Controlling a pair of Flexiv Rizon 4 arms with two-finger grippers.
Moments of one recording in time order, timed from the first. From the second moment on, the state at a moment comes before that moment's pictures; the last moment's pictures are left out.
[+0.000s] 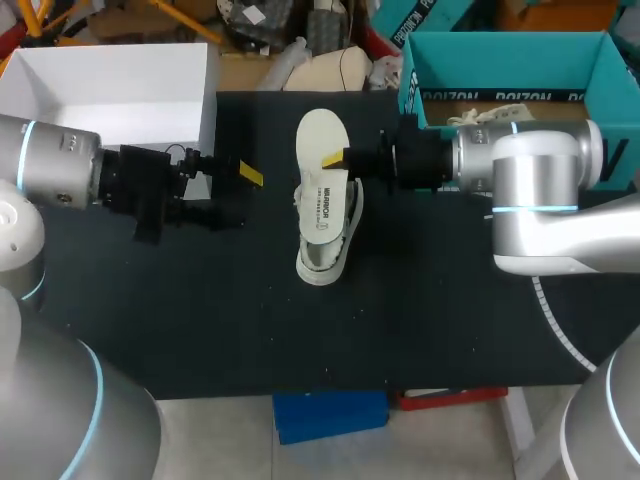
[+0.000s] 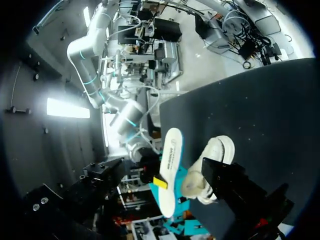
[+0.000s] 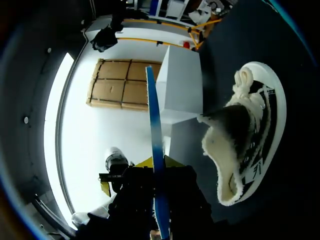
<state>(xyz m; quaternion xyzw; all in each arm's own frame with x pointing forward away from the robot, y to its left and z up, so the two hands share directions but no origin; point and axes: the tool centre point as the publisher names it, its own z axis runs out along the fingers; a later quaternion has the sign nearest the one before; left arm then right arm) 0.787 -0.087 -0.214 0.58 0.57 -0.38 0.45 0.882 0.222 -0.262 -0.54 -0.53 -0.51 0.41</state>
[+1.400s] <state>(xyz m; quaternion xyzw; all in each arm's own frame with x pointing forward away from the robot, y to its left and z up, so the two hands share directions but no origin) 0.850 -0.154 -0.256 0.52 0.46 -0.47 0.54 0.882 0.222 -0.262 -0.54 -0.53 -0.51 0.41</state>
